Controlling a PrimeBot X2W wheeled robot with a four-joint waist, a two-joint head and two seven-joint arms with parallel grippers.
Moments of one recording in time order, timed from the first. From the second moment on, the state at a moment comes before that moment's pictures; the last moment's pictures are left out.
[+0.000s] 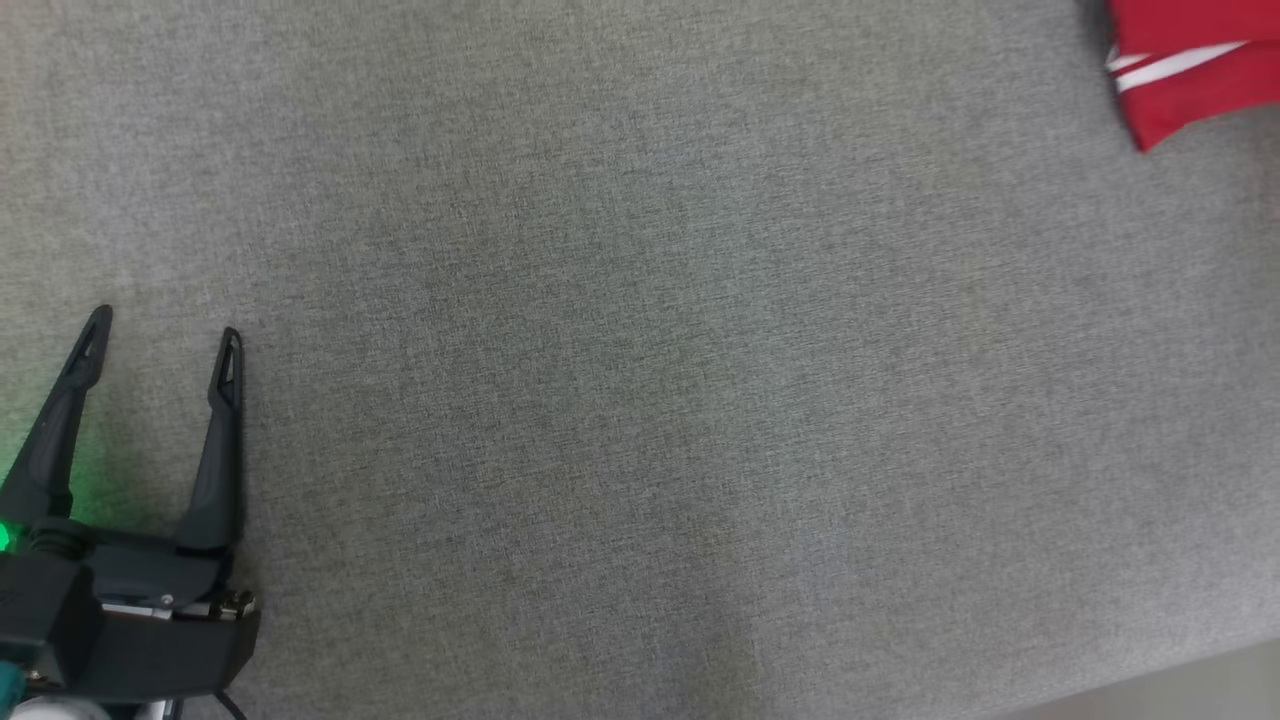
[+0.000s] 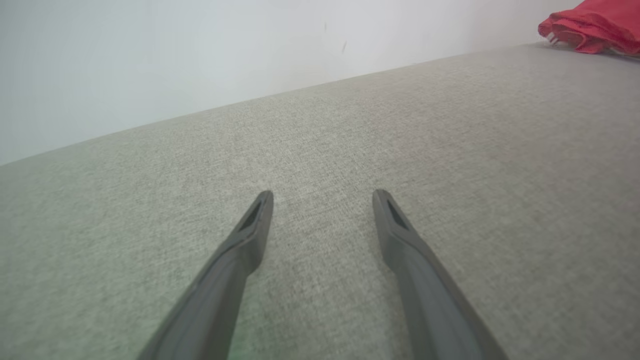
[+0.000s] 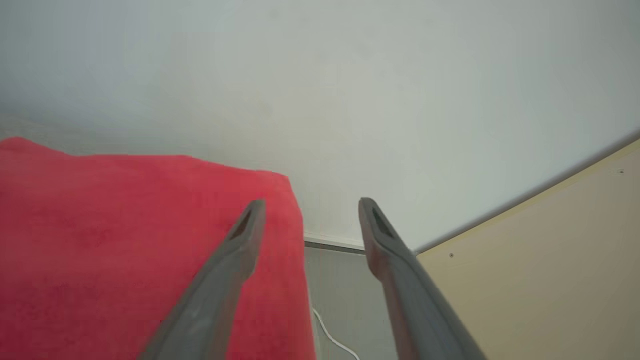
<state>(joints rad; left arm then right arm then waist) -0.16 0.38 -0.01 -0.27 -0.13 -0.06 -0.12 -1.24 -0.79 0.17 0.76 0.08 0.13 0.04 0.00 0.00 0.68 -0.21</state>
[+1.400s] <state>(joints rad) 0.08 0.25 0.00 0.03 -0.24 0.02 -0.25 -0.36 -0.42 0.03 0.27 0.38 0.13 -0.12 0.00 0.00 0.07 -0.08</state>
